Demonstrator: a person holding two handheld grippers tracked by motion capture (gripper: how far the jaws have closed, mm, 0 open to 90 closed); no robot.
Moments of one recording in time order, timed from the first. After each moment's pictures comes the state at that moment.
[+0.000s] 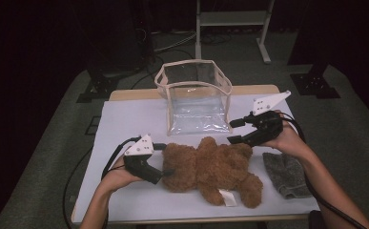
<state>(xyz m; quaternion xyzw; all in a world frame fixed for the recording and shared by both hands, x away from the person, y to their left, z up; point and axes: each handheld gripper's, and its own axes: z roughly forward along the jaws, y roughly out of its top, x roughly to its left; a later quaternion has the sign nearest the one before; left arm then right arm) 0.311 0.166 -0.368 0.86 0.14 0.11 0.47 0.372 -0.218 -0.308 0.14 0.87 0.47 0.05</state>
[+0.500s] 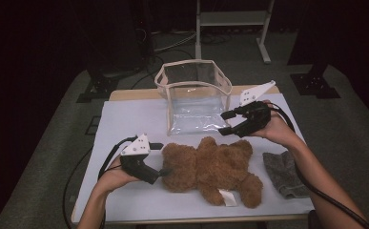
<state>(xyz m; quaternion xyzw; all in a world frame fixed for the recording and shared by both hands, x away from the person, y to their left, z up) 0.308 0.173 -0.366 0.86 0.14 0.11 0.47 0.397 -0.193 -0.299 0.12 0.88 0.45 0.06</state>
